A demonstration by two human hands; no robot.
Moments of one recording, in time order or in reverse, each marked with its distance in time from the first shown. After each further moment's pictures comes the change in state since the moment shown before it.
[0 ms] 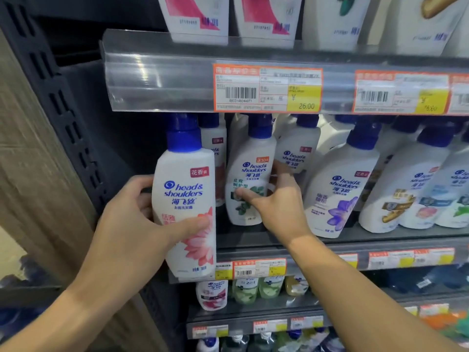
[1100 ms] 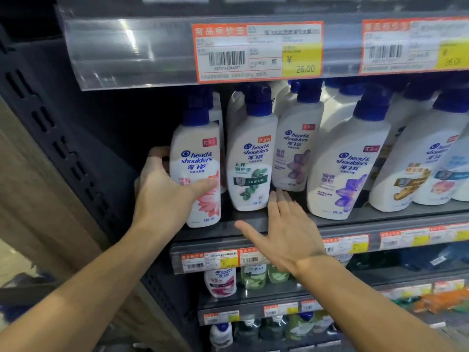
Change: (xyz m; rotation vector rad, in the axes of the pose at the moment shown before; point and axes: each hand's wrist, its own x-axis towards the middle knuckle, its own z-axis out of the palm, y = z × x) left_hand 0.051 -0.022 0.043 0.071 0.138 -0.035; right_hand -0.057 0.036 -0.006 -0.902 -0.388 -0.035
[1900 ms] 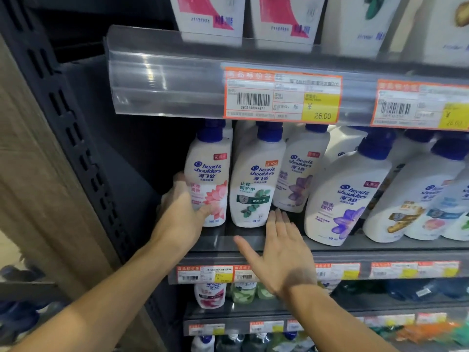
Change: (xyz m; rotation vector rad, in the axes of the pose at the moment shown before) left_hand 0.000 -0.011 0.017 0.245 -0.132 -0.103; right_hand 0.001 -0.003 0.001 -0.055 -0.050 0.043
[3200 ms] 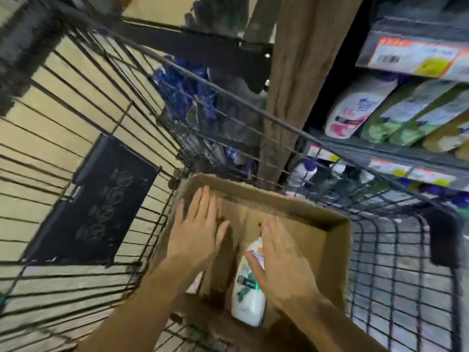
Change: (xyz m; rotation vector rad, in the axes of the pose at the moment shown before) left_hand -0.311 -0.310 -0.108 0.979 -0.477 -0.153; right_hand -0.324 -0.171 0.175 0.153 -0.480 -0.366
